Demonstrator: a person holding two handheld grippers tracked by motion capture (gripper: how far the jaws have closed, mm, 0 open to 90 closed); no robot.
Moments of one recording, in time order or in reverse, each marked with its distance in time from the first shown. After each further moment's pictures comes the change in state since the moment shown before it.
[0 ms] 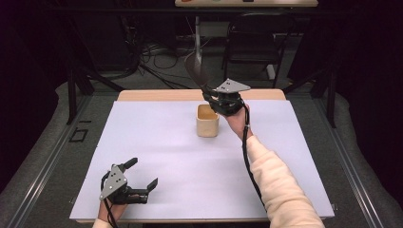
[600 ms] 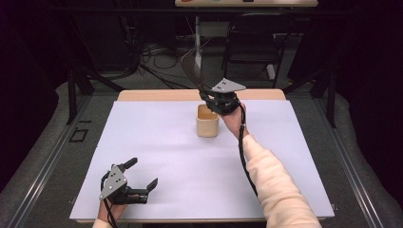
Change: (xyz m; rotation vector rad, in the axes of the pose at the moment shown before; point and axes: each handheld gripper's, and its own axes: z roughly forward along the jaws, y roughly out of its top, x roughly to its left) left arm 0.000 0.000 0.000 0.000 0.001 0.000; right arm 0.004 0.001 0.011 -0.008 -0.001 -0.009
